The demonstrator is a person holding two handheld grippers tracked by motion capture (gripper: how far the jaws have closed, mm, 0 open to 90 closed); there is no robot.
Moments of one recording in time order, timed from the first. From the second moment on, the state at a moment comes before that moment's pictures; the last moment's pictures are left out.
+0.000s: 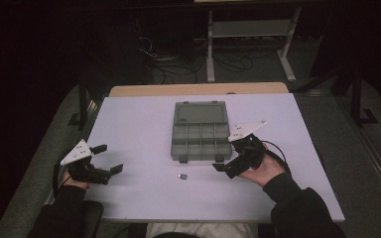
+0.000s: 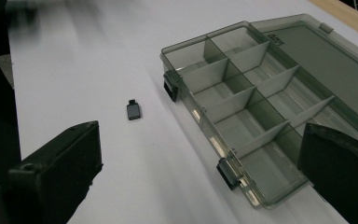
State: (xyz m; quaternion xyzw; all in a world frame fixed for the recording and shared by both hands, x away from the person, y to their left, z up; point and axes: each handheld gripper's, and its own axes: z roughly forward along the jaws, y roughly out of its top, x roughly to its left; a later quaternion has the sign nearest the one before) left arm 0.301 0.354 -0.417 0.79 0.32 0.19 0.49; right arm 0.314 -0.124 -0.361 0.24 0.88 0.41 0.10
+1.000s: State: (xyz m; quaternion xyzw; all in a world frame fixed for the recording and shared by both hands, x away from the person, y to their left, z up) left arm 0.301 0.354 -0.417 0.79 0.32 0.19 0.49; right arm 0.322 -0.080 -0.366 0.20 0.90 0.38 0.07
